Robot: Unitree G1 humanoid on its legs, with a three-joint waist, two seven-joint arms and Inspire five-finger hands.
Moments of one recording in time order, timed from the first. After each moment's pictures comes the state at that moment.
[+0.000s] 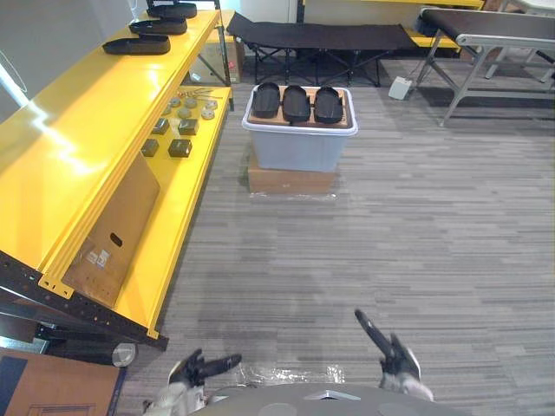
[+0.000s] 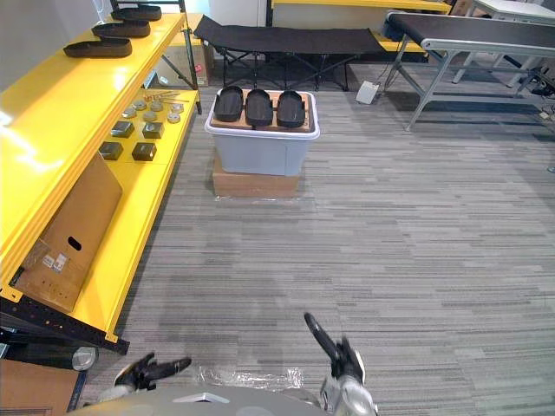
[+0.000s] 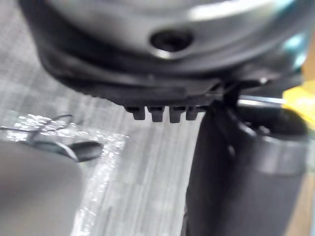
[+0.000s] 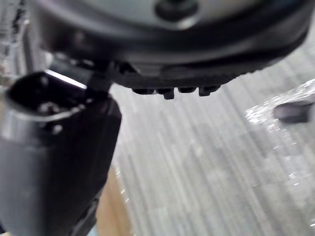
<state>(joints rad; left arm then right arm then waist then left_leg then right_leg) 0.12 0.17 -0.08 0.91 -0.31 0.00 -0.01 0.10 -0.08 -0.08 0.88 0.30 -0.21 0.00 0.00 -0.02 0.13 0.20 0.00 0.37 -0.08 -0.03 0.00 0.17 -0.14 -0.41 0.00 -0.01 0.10</state>
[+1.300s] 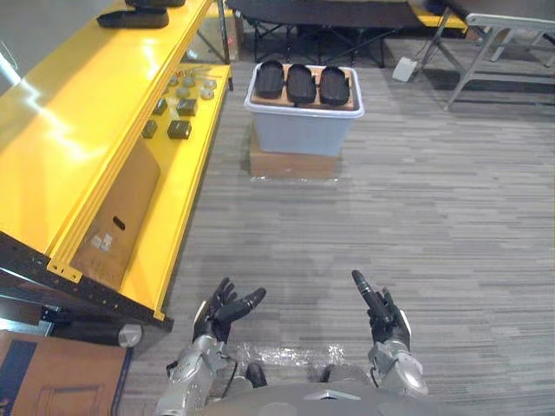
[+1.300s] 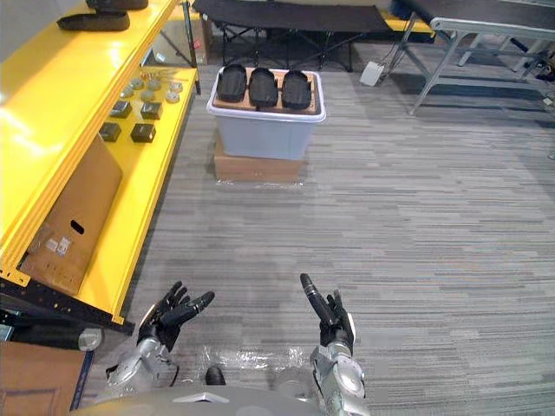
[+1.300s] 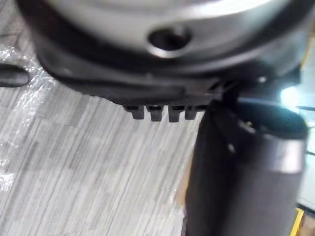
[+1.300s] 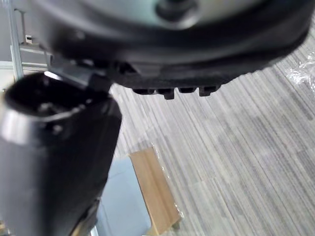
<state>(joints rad) 0.21 0.13 -0.15 0.50 -0.46 -0.08 -0.04 0.15 -0.05 -0.02 0.71 0.46 -0.27 -0.05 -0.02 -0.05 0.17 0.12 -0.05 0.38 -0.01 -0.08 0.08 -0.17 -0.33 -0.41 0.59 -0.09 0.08</state>
